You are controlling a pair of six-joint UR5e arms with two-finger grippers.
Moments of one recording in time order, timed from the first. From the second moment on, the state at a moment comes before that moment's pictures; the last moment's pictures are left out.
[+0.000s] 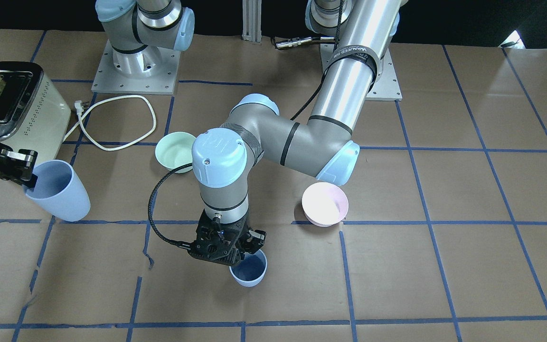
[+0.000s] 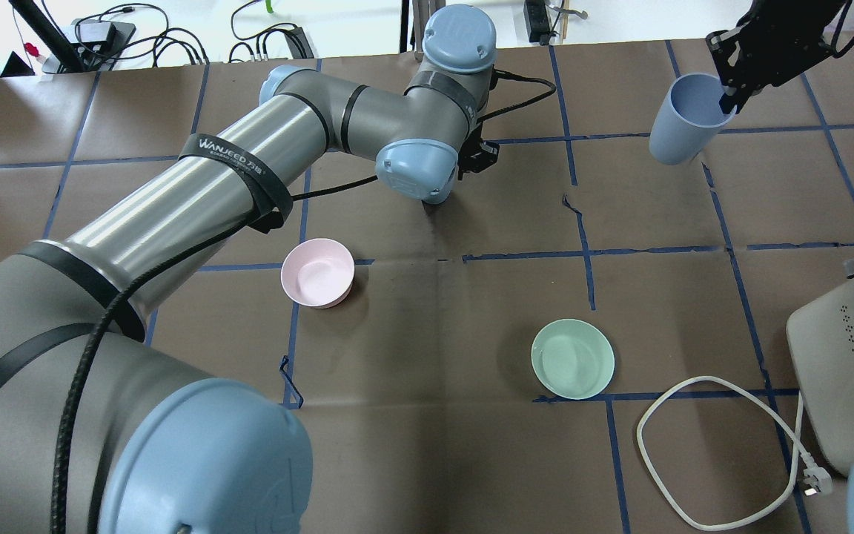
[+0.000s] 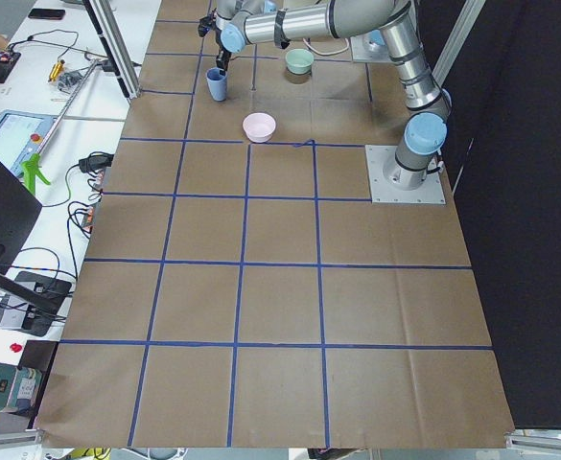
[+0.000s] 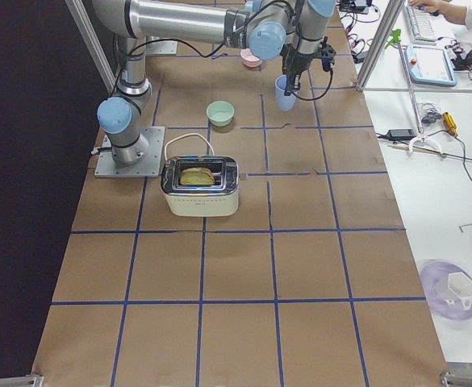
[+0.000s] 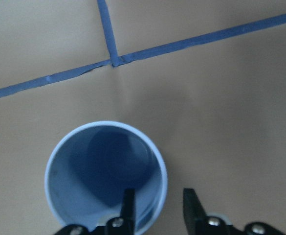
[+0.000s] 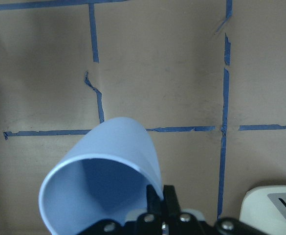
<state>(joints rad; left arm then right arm) -1.98 -2.23 -1.29 -1.03 1.67 -0.17 1.36 -1.29 1.27 -1.45 -1.53 -0.18</state>
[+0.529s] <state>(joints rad) -1.90 -2.01 -1.29 -1.24 1.60 -0.12 1.40 -1.25 1.27 -1.52 -1.53 -0.12</state>
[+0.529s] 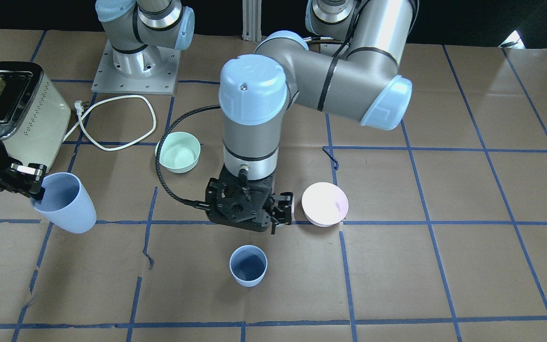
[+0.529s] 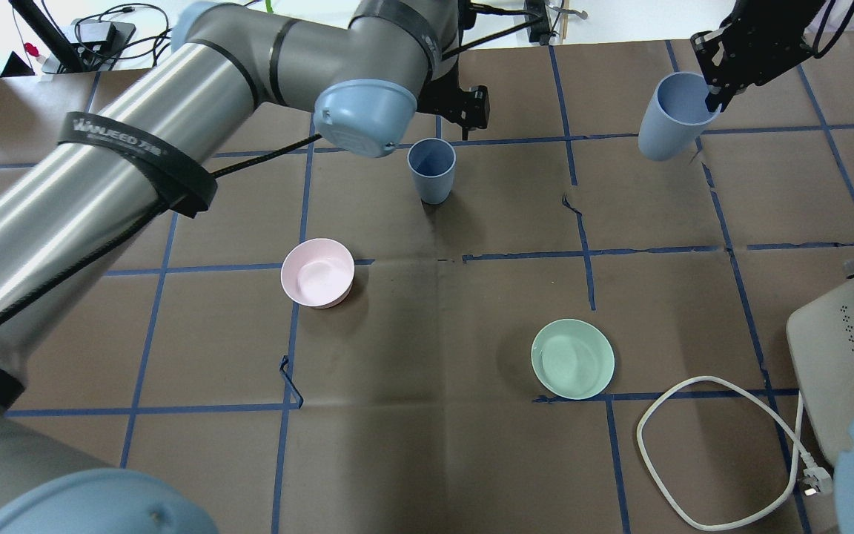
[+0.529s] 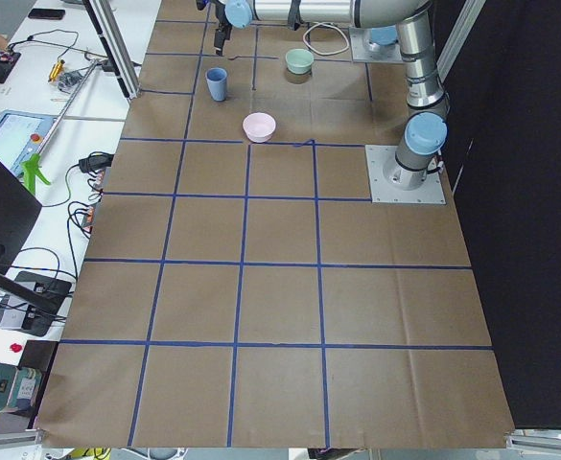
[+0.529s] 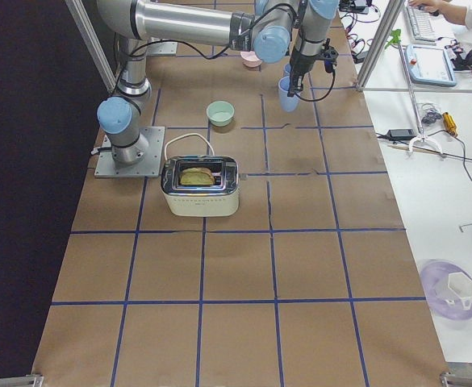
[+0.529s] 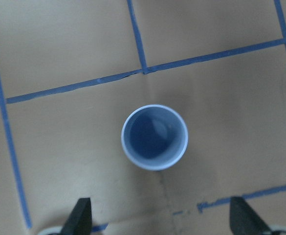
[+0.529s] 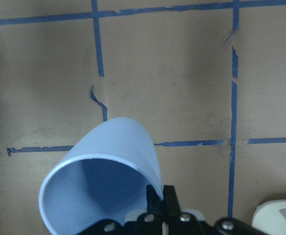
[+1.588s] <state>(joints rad) -1.64 -1.64 -1.44 -1.62 1.56 0.01 1.78 -1.10 1.14 -1.68 -1.53 0.47</state>
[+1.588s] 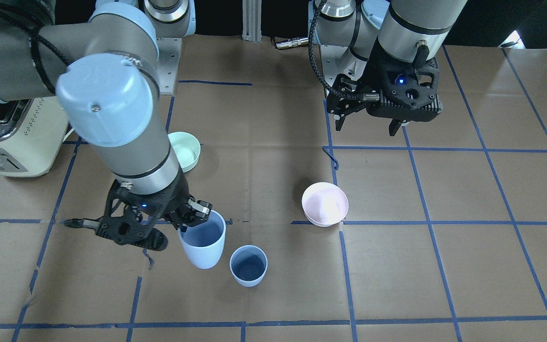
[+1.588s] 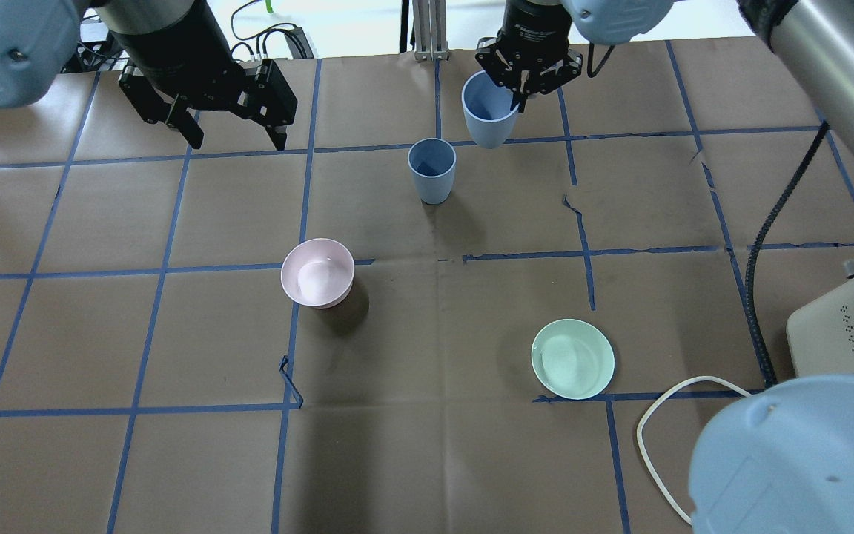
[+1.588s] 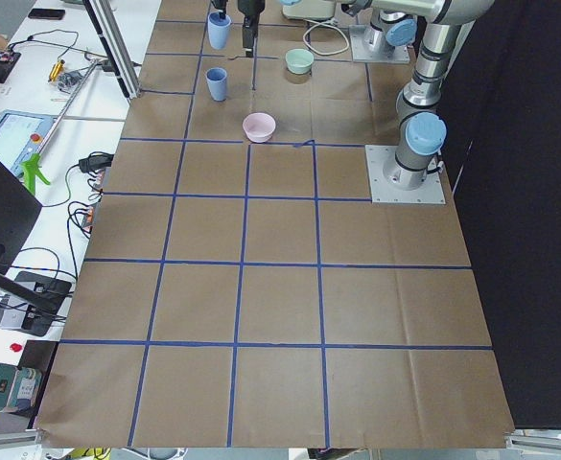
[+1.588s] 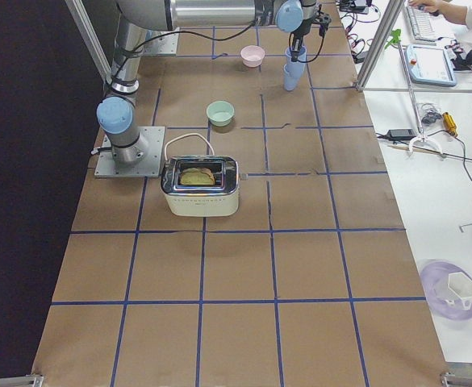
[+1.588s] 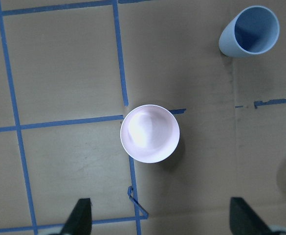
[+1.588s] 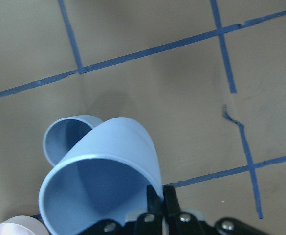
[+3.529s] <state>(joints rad) -1.61 -1.58 -1.52 -1.62 1.56 -0.06 1.85 -0.94 1.11 -1.68 -1.47 0.49</state>
